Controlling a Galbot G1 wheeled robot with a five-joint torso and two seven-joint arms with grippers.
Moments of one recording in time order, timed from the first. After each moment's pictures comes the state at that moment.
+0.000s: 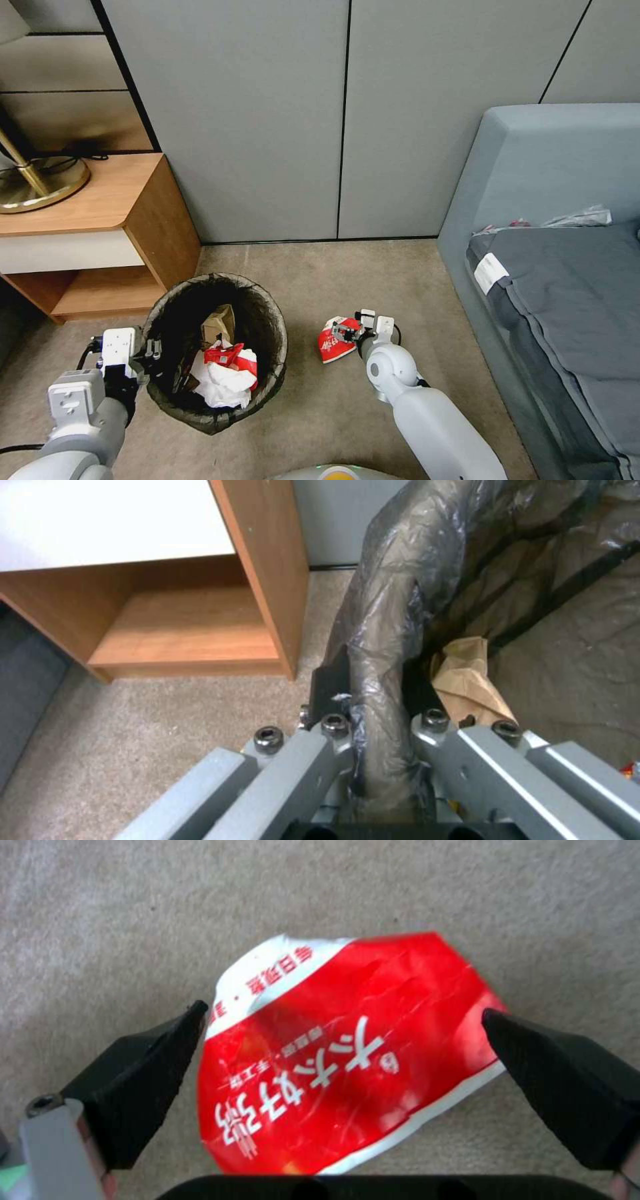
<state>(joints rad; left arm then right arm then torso) 1.83 -1.48 -0.89 -2.50 -0.17 0.65 0.03 -0.99 1.42 0.02 1.31 0.74 -0.39 0.36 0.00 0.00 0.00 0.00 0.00</state>
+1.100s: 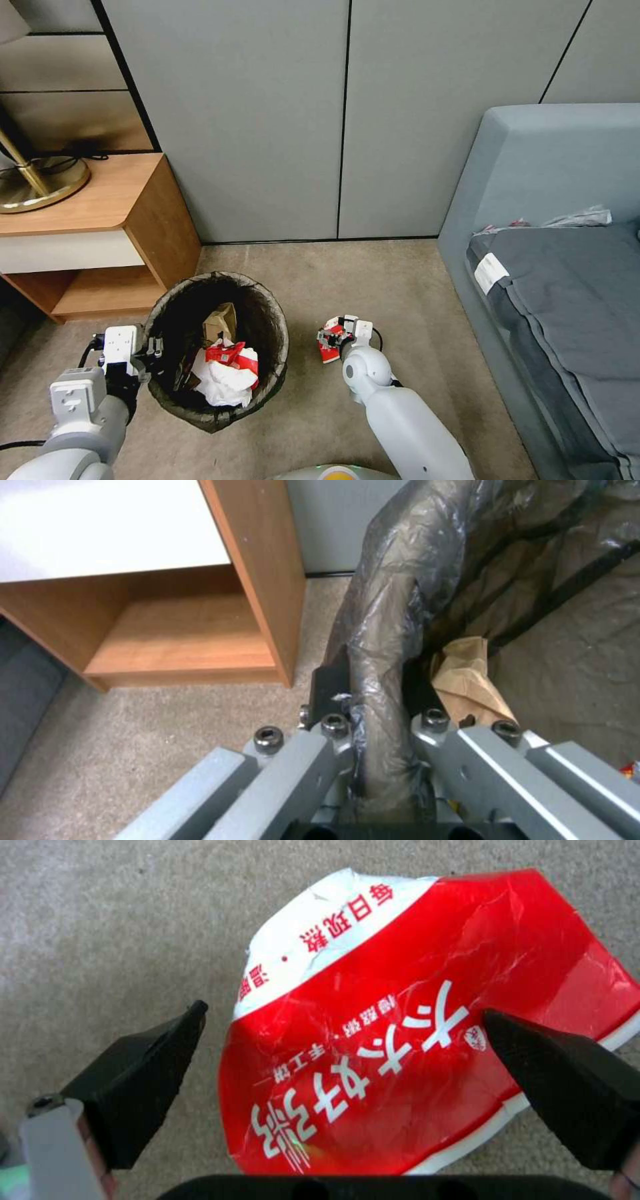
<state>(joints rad) 1.82 -1.47 -0.88 -2.50 -0.17 0.65 0.03 -0.95 1.55 0.02 1.14 0.65 -0.34 0.40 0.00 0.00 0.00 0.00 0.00</state>
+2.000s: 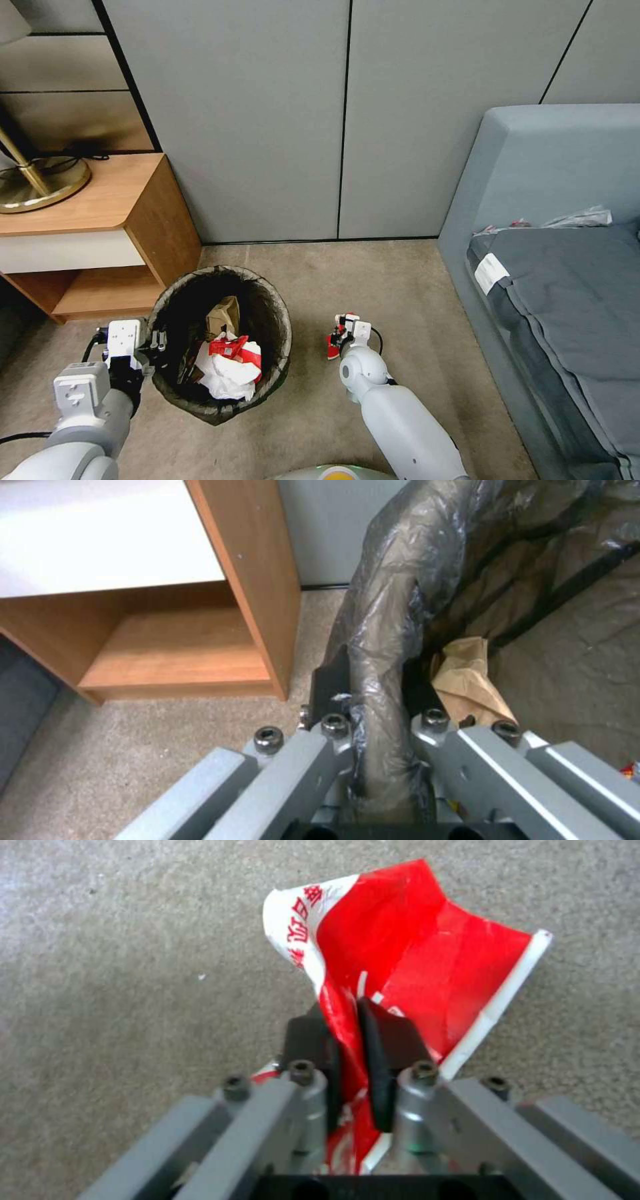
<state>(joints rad) 1.80 -1.47 -0.87 -2.50 -0.16 0.64 0.03 -0.92 1.56 0.04 1.06 0.61 -0.28 0.40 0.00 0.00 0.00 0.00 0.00</state>
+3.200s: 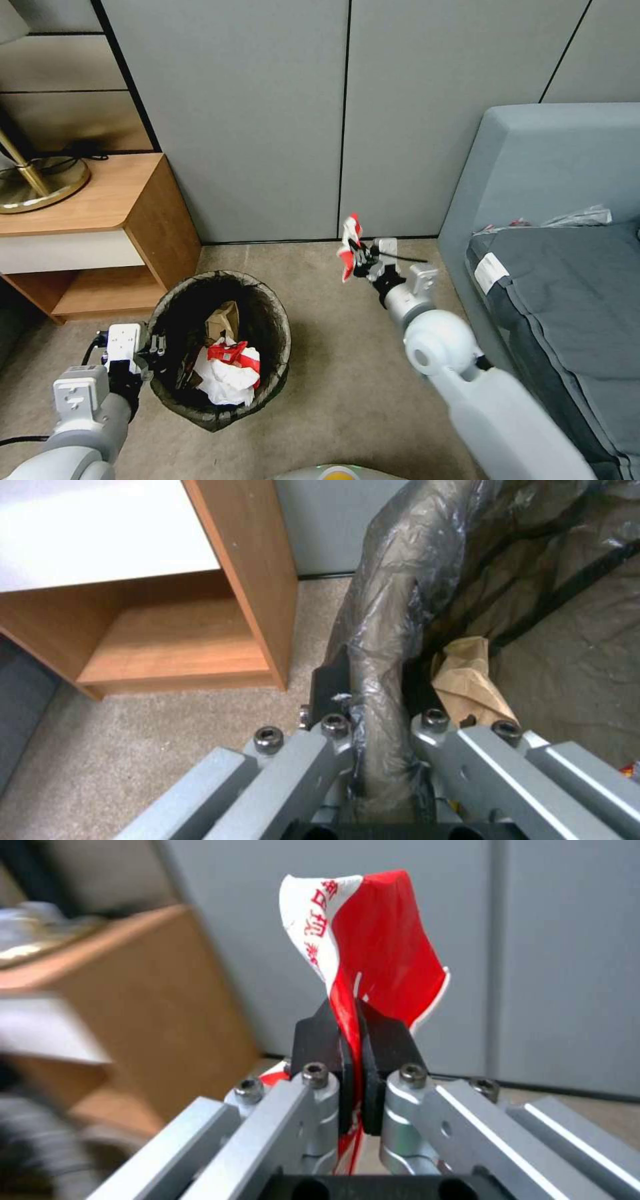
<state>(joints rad) 1.82 -1.45 -0.87 -2.50 -0.17 0.65 0.03 -1.02 1.09 0.05 2.13 0.76 -0.39 0.25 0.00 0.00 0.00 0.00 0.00</state>
